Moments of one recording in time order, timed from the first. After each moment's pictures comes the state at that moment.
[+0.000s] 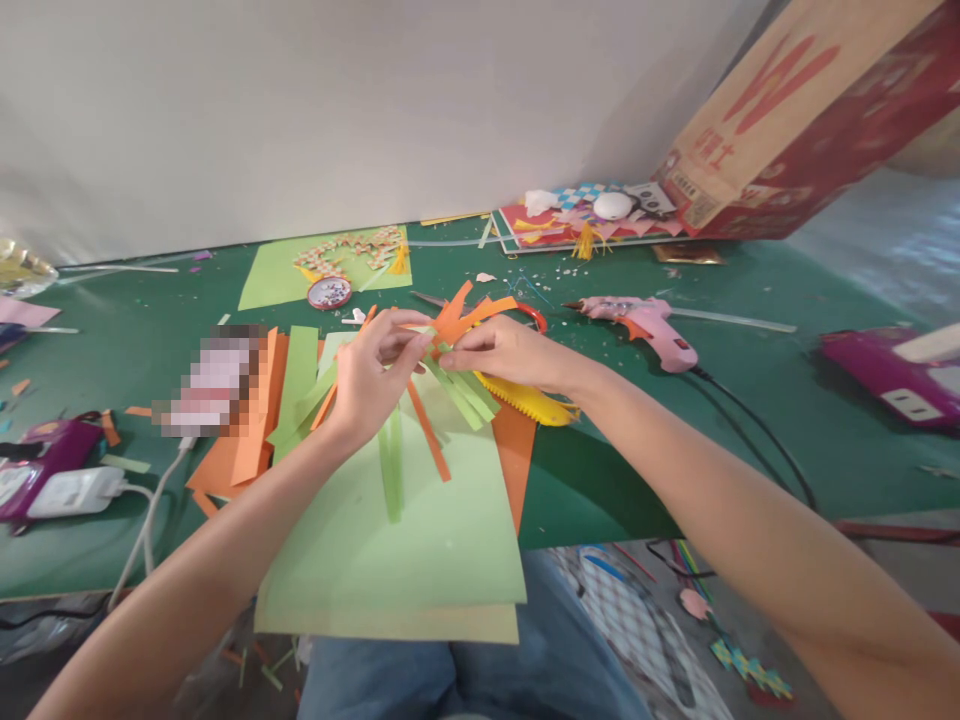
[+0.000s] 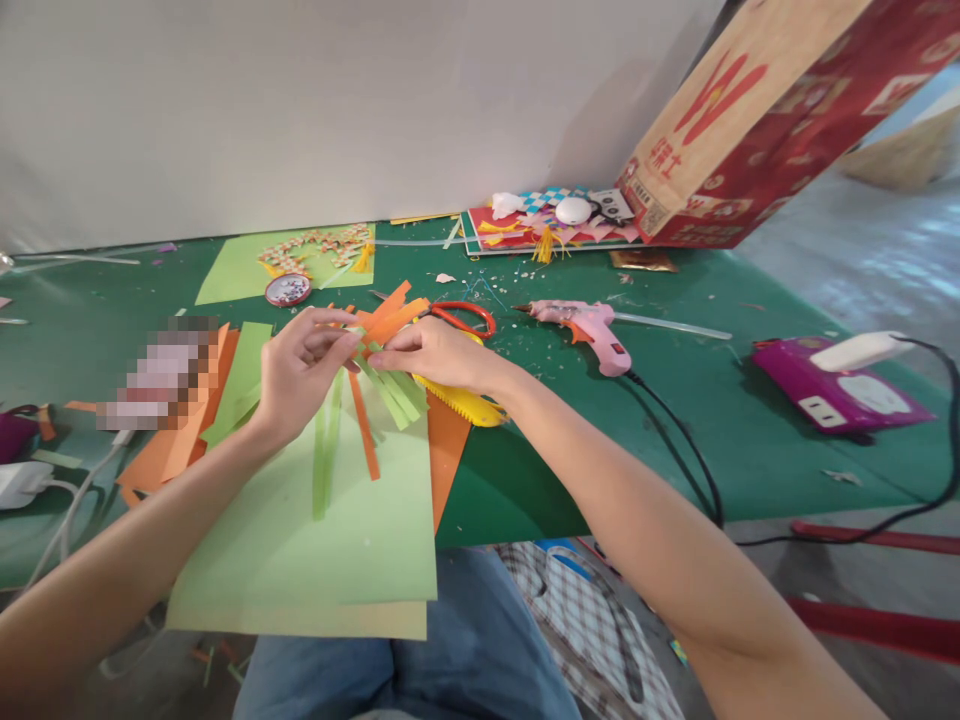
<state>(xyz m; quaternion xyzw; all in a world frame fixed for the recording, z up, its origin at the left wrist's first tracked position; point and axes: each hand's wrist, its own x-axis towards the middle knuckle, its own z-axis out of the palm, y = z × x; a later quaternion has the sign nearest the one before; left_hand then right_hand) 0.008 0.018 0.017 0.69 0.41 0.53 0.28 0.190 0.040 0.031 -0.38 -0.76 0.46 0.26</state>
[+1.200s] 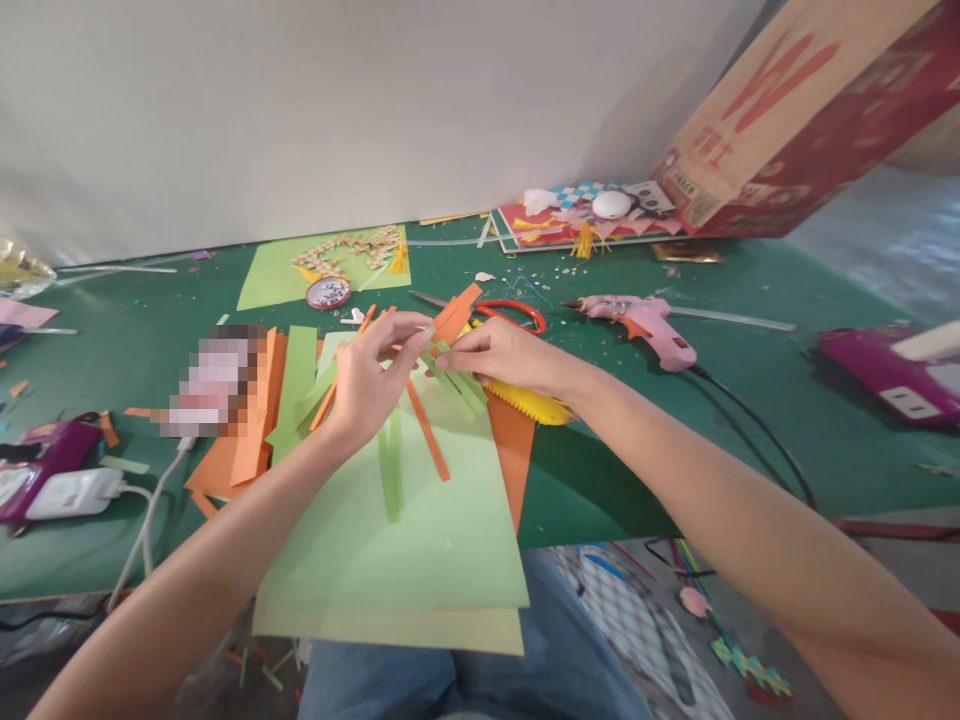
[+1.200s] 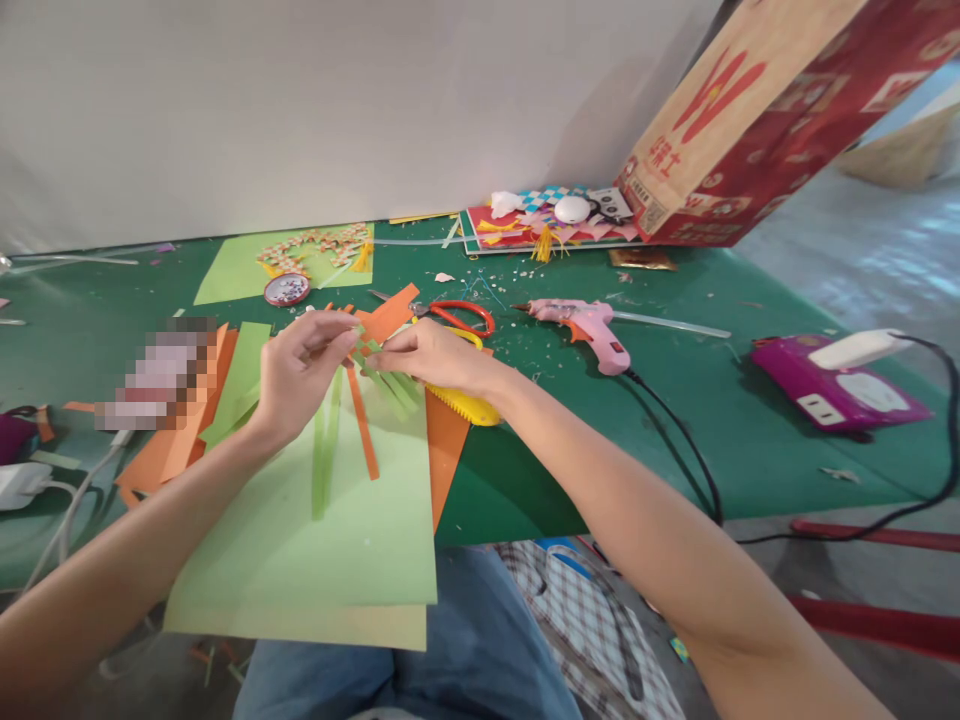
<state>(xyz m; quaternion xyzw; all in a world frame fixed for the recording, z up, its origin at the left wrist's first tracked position) 0.007 0.019 0.014 0.70 0.43 0.52 0.24 0.189 0.040 0.025 -0.40 -0.72 0.51 0.26</state>
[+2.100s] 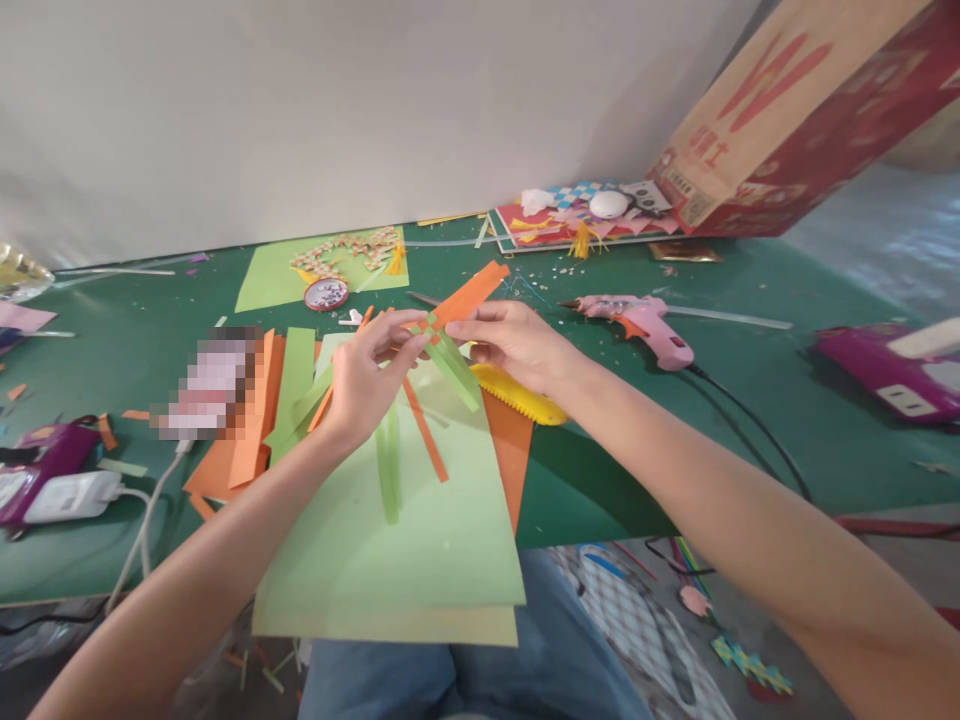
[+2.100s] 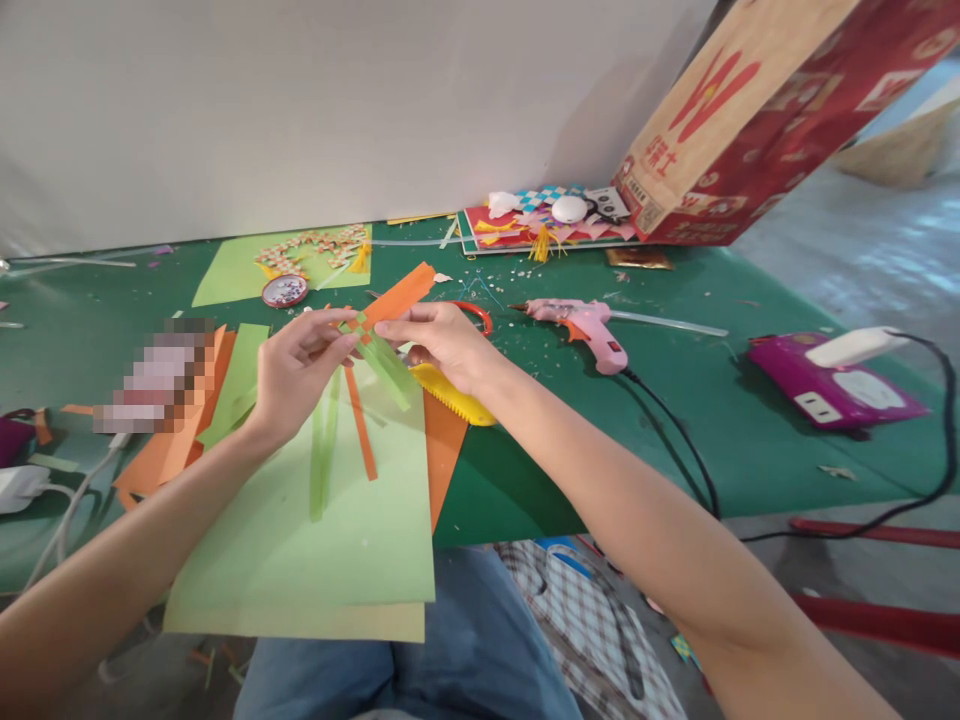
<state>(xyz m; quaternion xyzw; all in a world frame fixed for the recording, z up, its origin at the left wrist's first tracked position) 0.007 0.021 0.013 0.68 0.43 0.52 0.28 0.183 0.044 0.026 -0.43 -0.45 0.64 0.45</state>
